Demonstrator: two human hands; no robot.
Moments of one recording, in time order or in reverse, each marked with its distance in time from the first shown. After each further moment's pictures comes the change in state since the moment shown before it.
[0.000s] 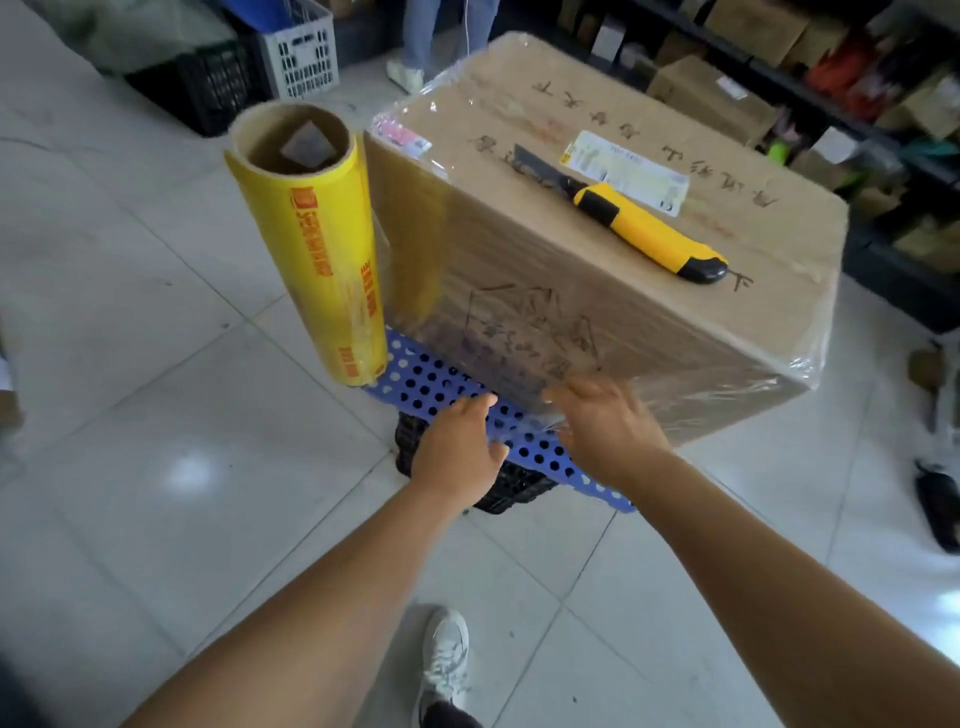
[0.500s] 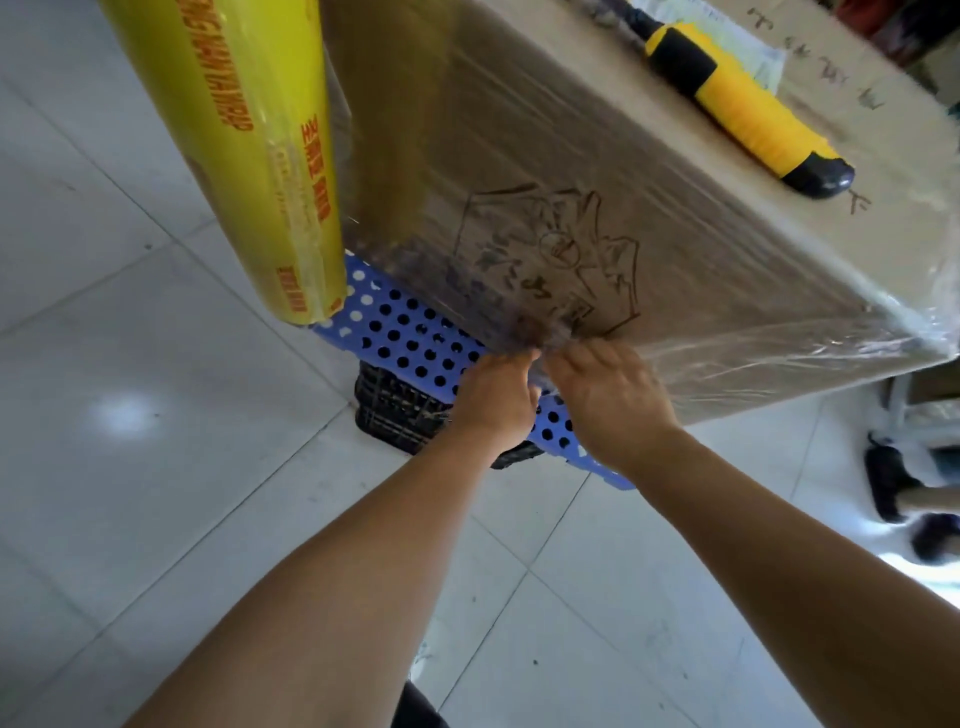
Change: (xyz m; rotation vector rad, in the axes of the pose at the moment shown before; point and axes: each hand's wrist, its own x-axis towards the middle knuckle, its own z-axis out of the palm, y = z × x) left_hand 0.086 -0.013 0.096 -0.050 0.033 0.118; right_hand 0.033 0.024 0.085 -0.260 0.282 -0.157
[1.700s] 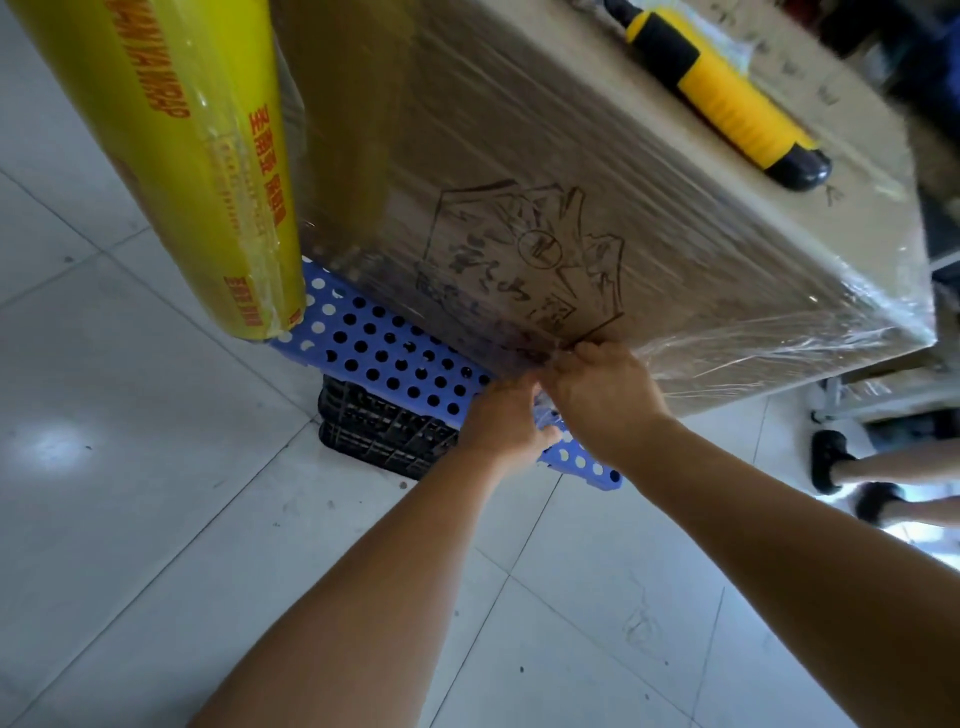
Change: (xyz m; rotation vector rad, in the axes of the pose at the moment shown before) left_hand 0.001 0.006 0.025 -0.277 -0.170 0.058; right_hand 0.012 0.003 -0.011 -0.182 -0.313 -0.019
